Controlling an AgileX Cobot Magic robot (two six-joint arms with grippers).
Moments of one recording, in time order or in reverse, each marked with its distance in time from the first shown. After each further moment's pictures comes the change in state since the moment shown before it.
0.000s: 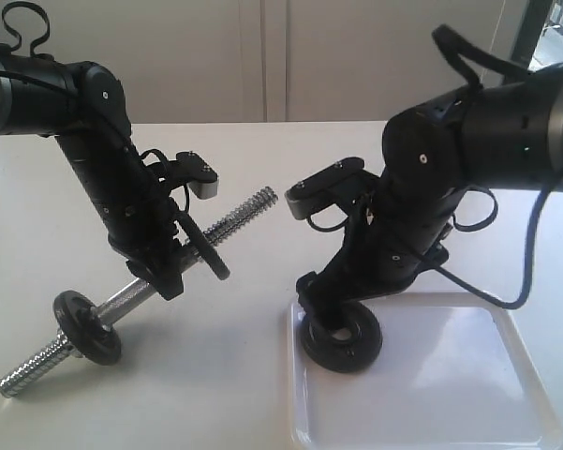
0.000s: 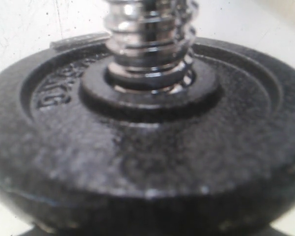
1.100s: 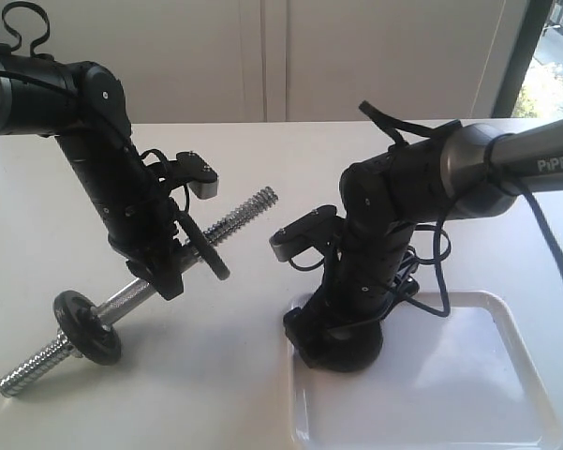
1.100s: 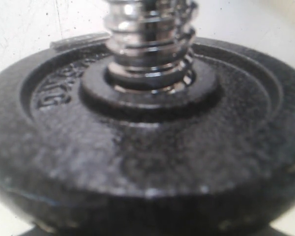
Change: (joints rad) left arm 0.000 0.000 0.000 0.000 -0.002 0.002; right arm 0.000 0.227 -0.050 0.038 -0.061 -0.049
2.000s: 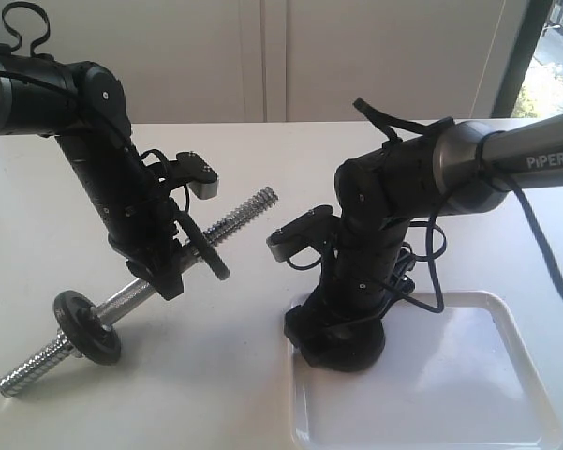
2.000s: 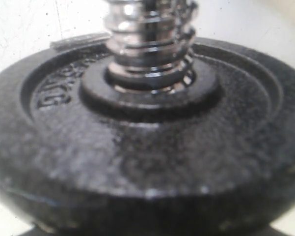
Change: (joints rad) left arm 0.000 0.000 0.000 0.000 0.000 0.000; right arm 0.000 0.039 -0.023 -0.004 0.054 -0.006
